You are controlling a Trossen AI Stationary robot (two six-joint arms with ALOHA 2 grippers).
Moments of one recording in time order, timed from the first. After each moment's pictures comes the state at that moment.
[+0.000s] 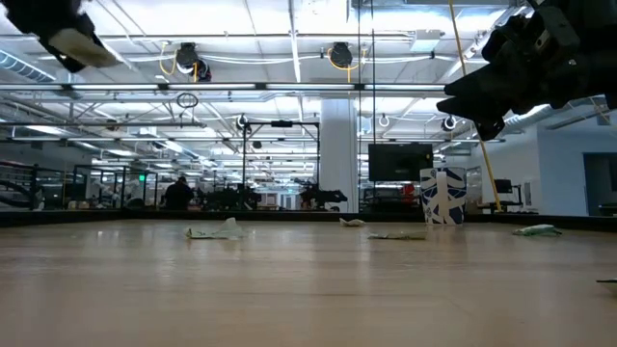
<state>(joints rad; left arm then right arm) -0.44 0.70 0.72 -0.82 -0.31 -0.54 0.02 0.71 0.11 0.46 0.06 0.32</state>
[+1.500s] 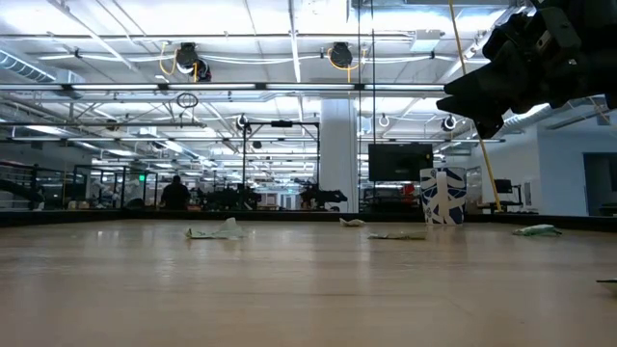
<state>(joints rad) -1.08 1.42 0.78 -0.99 -0.17 -1.53 0.02 0.71 0.11 0.47 0.06 0.29</state>
